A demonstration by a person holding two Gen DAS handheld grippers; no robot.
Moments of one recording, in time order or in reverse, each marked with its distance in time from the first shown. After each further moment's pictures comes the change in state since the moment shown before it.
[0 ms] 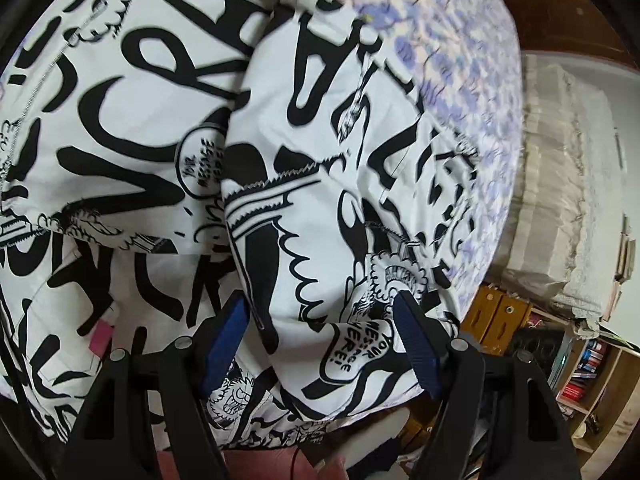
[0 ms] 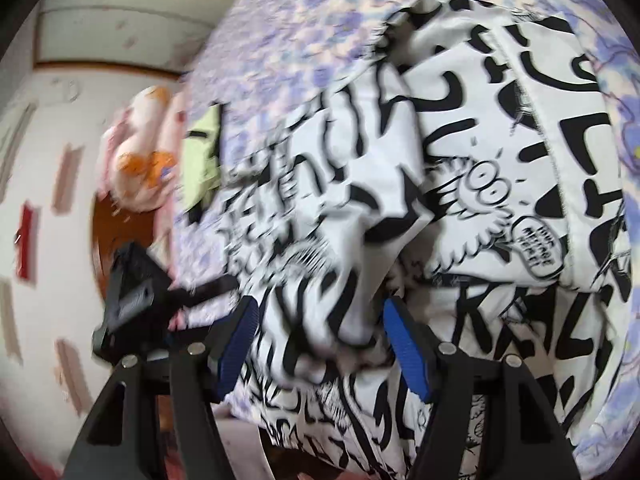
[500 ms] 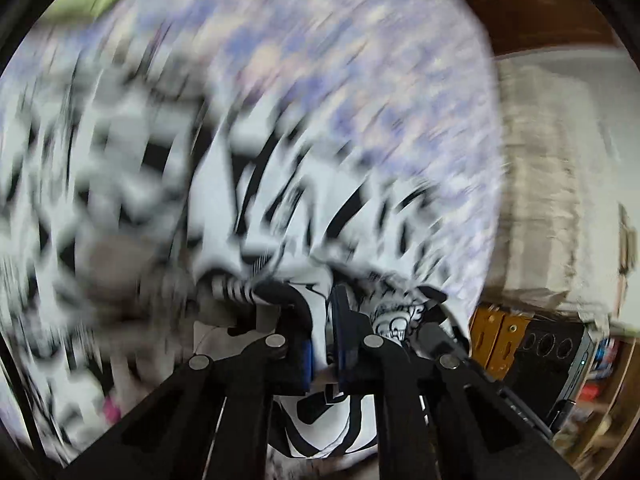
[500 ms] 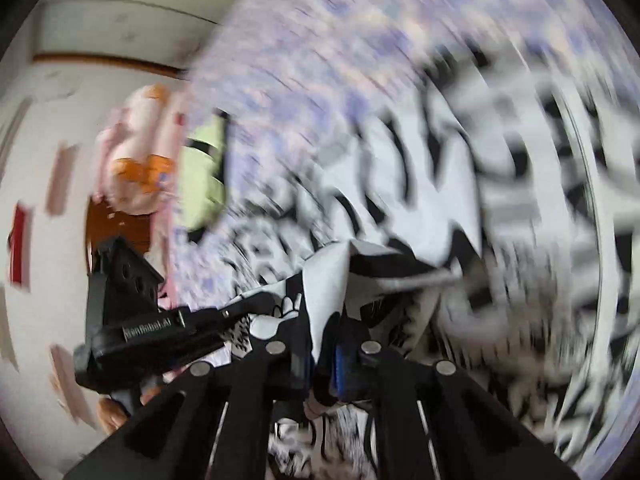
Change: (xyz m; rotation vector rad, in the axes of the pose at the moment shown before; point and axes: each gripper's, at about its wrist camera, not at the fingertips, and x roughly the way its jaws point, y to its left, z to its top) left arm -0.049 -0.085 0.064 0.177 -0.211 -0.023; right arm 0.009 0.060 0.068 -0.133 -0.067 0.020
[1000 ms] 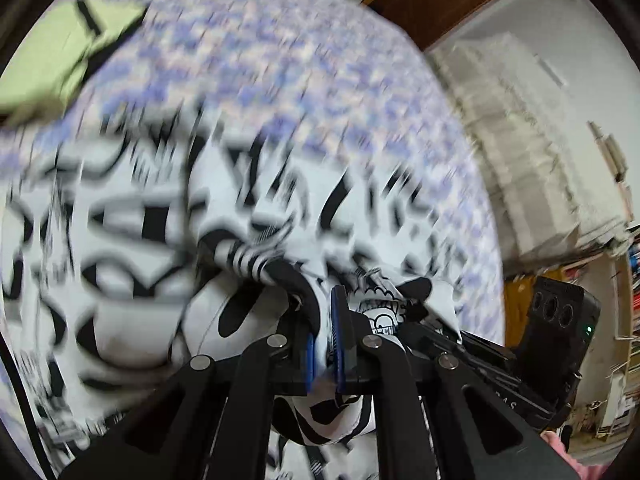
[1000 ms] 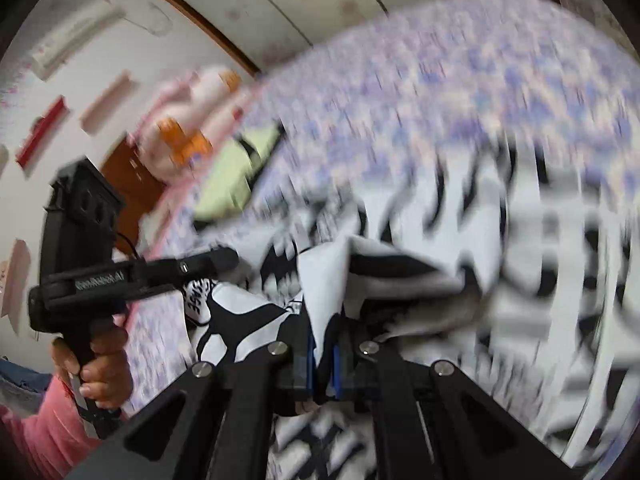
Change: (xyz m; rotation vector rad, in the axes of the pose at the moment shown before) left arm 0.012 0.036 -0.055 0.290 -0.126 0.028; right arm 0.032 -0.004 -0.033 -0.357 -0.116 -0.037
